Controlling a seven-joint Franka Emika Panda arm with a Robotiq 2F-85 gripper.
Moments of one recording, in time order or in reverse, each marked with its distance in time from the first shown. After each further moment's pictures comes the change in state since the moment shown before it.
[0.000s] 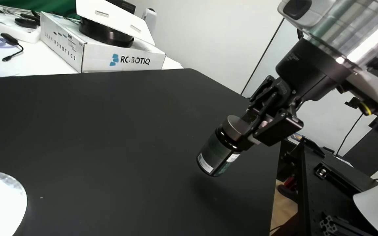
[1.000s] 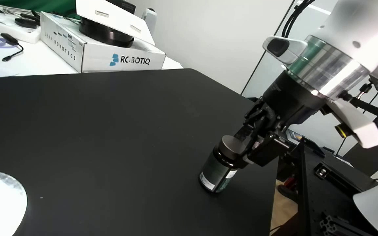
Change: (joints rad) arm -0.042 0.143 -0.061 0.003 -0.233 0.112 0.162
